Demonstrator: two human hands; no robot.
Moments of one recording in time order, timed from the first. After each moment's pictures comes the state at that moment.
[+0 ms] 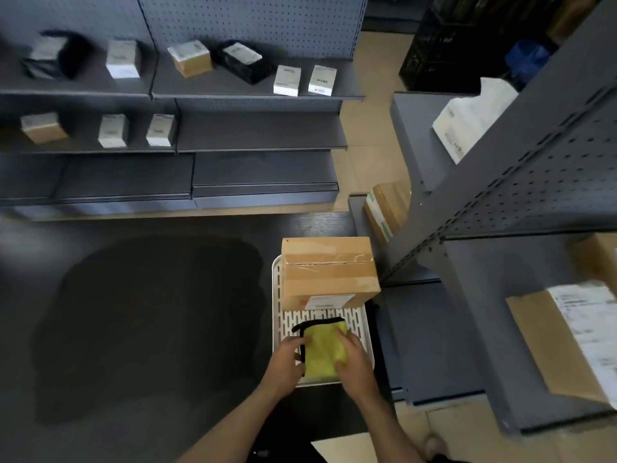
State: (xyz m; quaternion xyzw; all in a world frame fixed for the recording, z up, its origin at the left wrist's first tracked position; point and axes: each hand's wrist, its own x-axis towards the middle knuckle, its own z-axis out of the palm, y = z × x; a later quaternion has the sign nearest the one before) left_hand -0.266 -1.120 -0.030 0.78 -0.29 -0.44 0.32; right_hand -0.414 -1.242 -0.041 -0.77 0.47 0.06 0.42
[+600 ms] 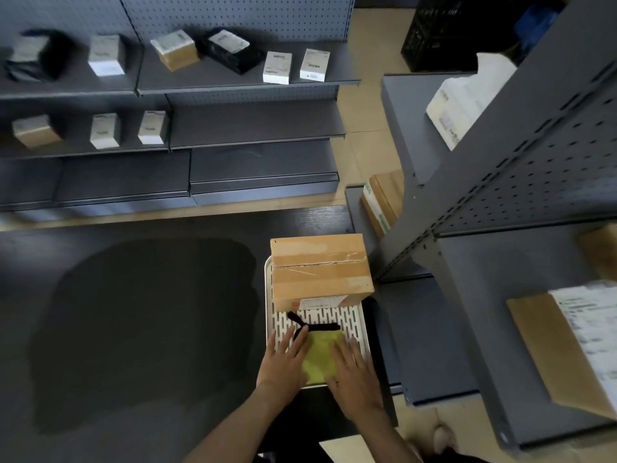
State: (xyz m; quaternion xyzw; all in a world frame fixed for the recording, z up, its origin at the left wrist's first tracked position) left_hand -0.273 -1.135 -0.044 0.76 -0.57 -0.28 -0.16; right_hand -0.442 -1.232 -0.068 -0.91 0.35 0.17 0.15
